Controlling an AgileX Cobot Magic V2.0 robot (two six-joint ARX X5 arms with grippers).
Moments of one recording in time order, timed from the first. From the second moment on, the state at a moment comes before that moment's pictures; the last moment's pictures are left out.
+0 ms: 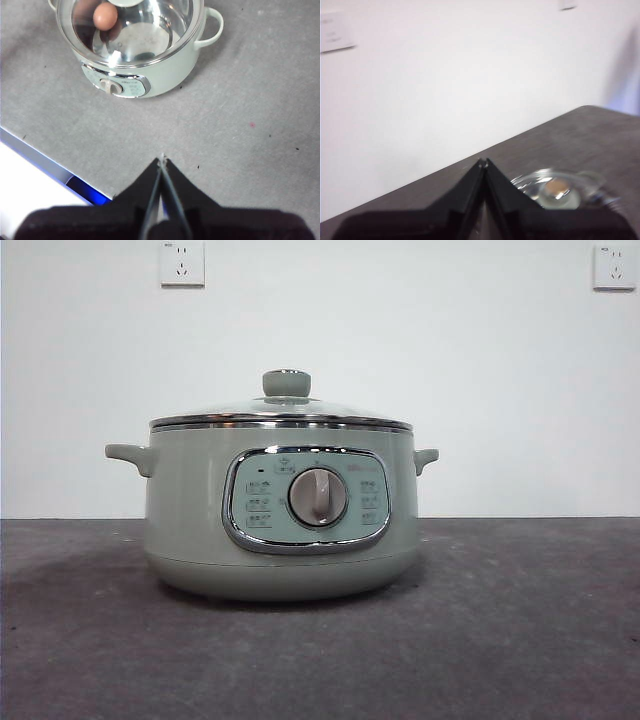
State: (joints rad) left arm -0.03 0.65 0.97 -0.33 0.41 0.17; right arm 0.64 1.03 1.52 -1.35 0.02 0.06
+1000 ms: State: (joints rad) left arm 0.02 0.01 0.02 -0.17 0.16 0.02; right arm 0.64 1.06 1.52 -1.35 0.02 0.06
